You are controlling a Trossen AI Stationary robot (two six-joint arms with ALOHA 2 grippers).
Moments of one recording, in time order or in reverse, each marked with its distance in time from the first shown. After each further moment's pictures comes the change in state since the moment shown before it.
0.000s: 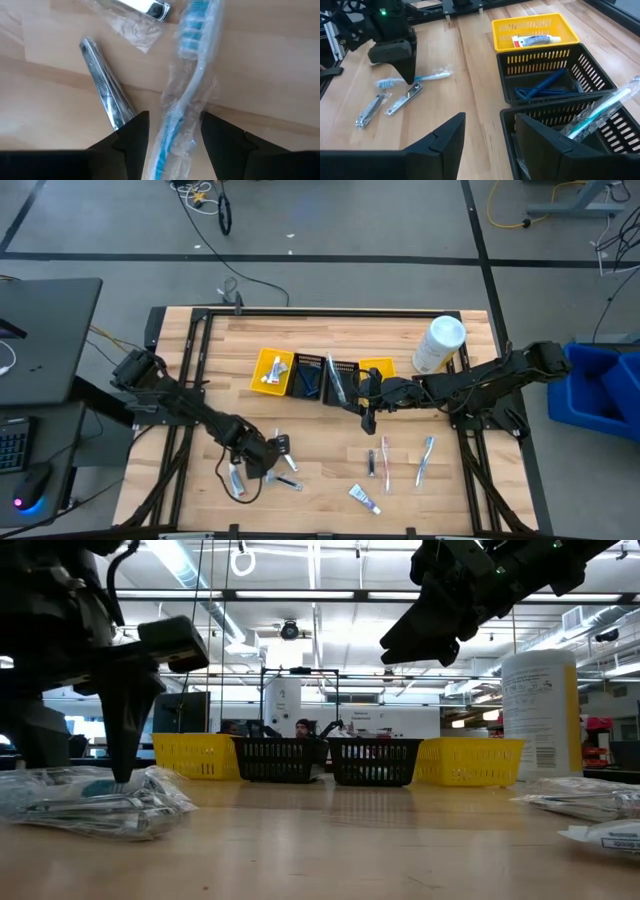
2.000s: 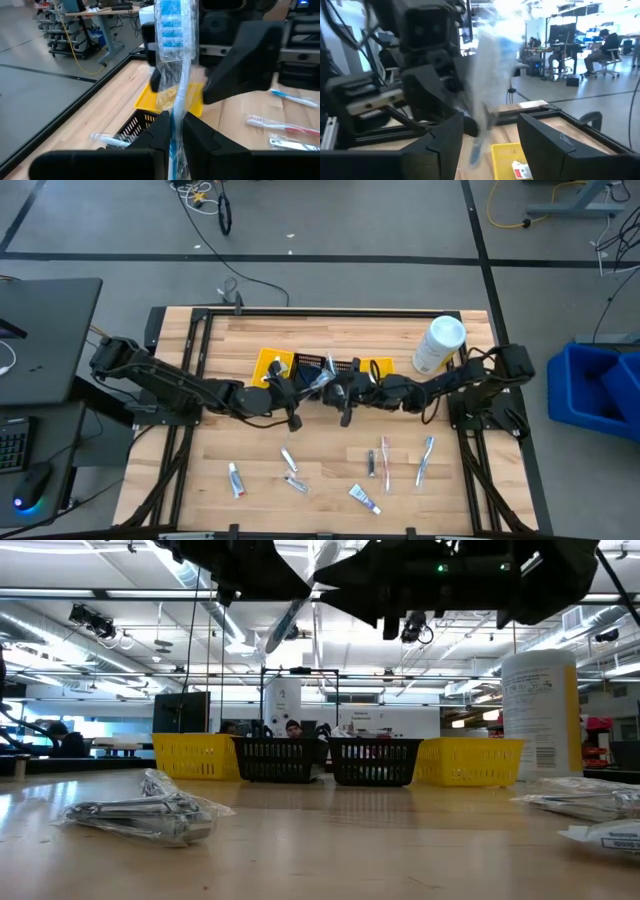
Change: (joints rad) left arm 0.248 -0.275 -0.007 0.599 -0.565 -1.064; right arm -0.028 0.314 0.000 0.938 0.070 -0.231
